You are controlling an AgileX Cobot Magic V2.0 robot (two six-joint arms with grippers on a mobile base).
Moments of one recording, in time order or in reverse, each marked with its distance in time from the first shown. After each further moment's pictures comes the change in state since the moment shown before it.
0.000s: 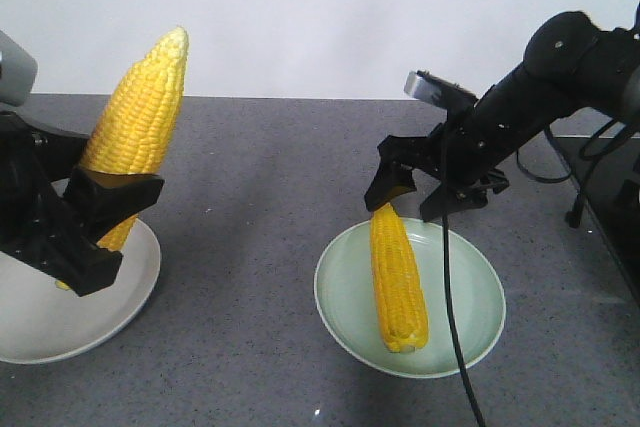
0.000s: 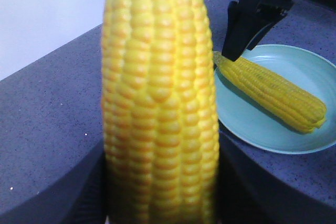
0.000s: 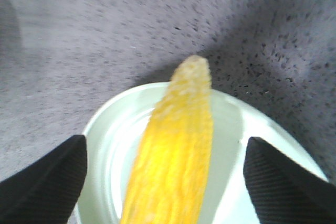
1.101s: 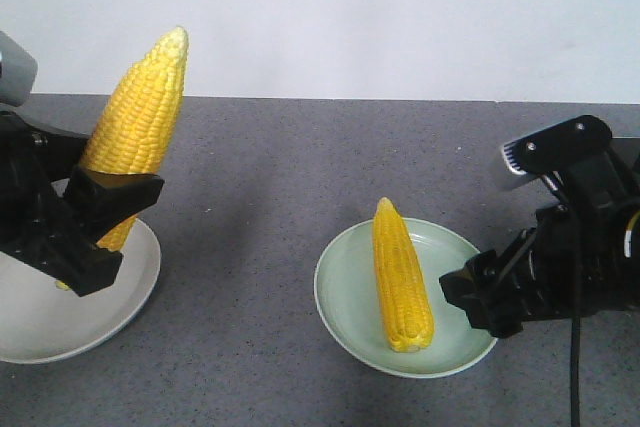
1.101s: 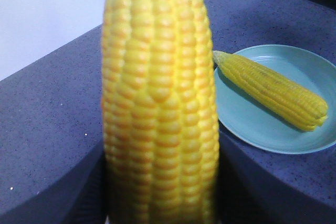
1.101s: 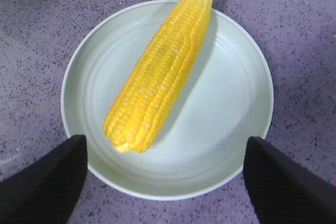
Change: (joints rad) left arm 0.000 0.000 0.000 0.000 0.000 0.000; right arm 0.243 -0.824 0.703 -0.424 -0.412 0.093
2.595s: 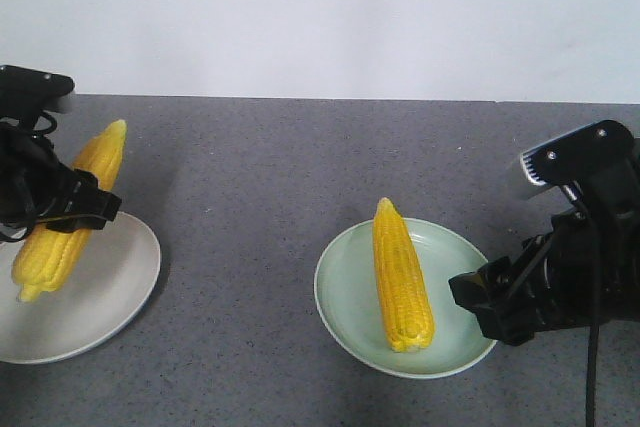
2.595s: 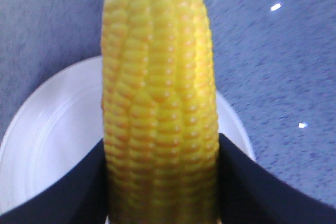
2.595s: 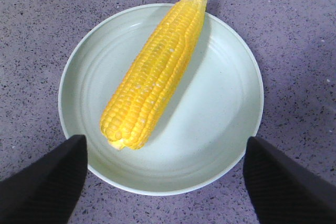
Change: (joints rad) left arm 0.366 0.473 -0.186 0.053 0.301 -0.151; right arm 0.000 -0.049 0.032 -0.018 -0.025 -0.003
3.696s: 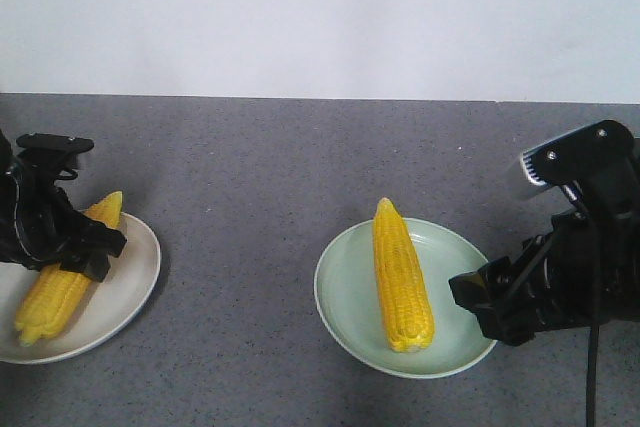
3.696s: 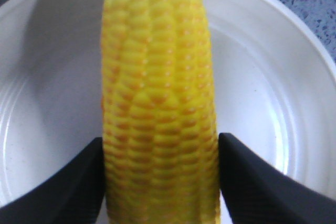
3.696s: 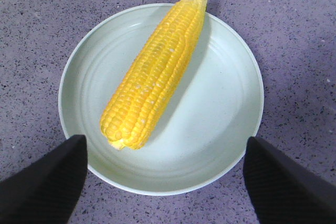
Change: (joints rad) left arm 0.057 0.204 0.000 0.004 0.055 -0.014; right arm 0.000 0.000 0.000 0.000 0.000 0.000
